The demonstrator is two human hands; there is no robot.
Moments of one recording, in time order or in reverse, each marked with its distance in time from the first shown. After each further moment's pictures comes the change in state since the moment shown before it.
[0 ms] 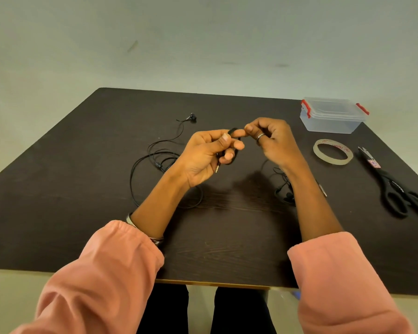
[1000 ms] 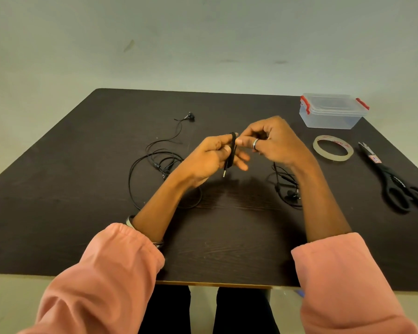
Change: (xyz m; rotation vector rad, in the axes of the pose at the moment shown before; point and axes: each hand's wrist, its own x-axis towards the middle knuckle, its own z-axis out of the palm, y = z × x) left_hand 0.002 -0.009 0.000 0.493 -0.103 -0.014; right_hand -0.006 -0.024 -0.011 -0.059 -0.240 0.039
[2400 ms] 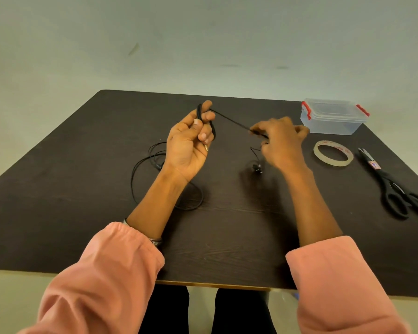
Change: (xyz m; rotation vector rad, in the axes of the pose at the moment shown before) left_hand -0.001 0.017 -0.026 -0.779 0.317 0.207; right_hand 0.010 0.011 0.008 -0.655 0.256 0.206
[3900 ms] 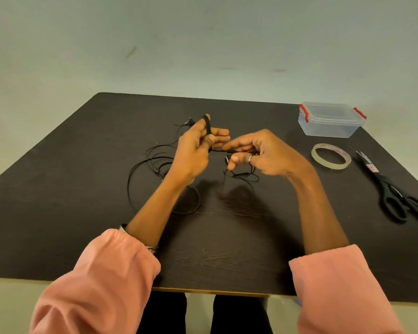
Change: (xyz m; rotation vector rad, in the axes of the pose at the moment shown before) left_hand 0.006 -0.022 -0.007 0.865 -0.023 0.153; right_hand -0.013 -0.013 -0.021 0.704 -0.518 -0.262
